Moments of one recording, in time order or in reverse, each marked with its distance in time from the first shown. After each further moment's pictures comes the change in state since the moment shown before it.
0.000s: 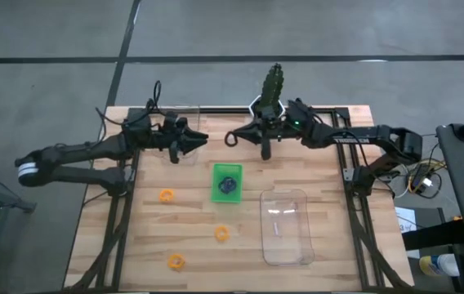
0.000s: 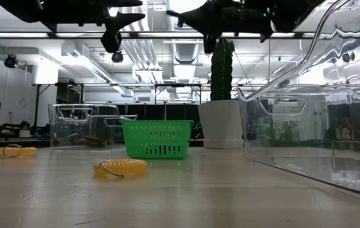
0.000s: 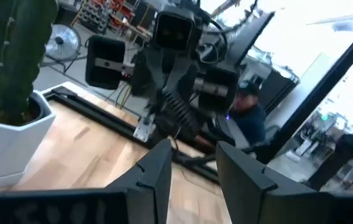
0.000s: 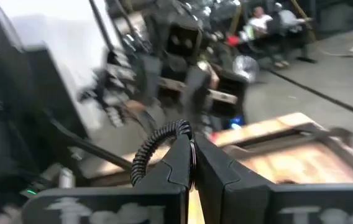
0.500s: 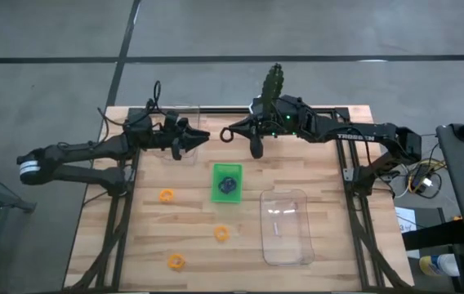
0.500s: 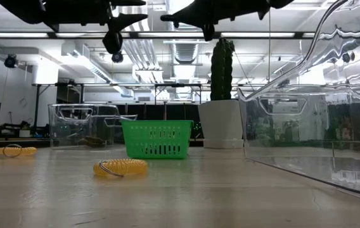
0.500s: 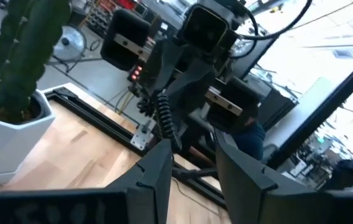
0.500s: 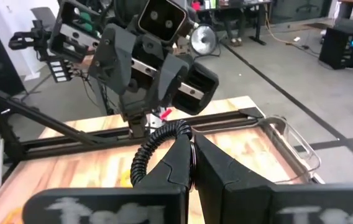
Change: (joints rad) left arm -0.014 0.029 0.000 0.060 -0.057 -0.096; right arm 0.054 0.005 0.247 -0.462 0.192 -0.242
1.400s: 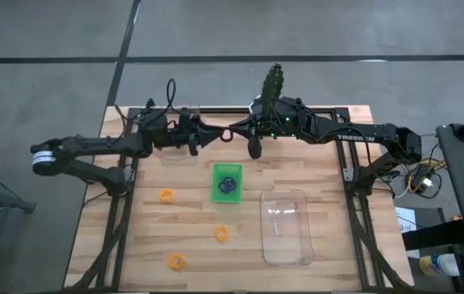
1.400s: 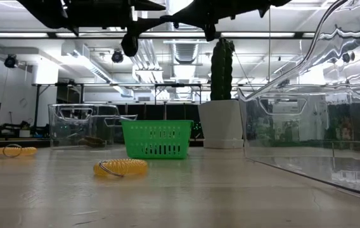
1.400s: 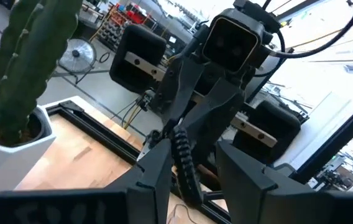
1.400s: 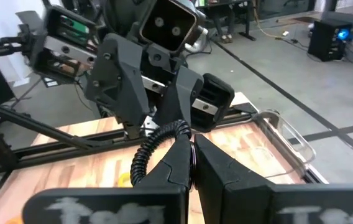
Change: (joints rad) left arm -0.029 0.204 0.083 0.153 -0.096 -0.013; right arm 0.018 0.000 0.005 -0.013 0.067 0.038
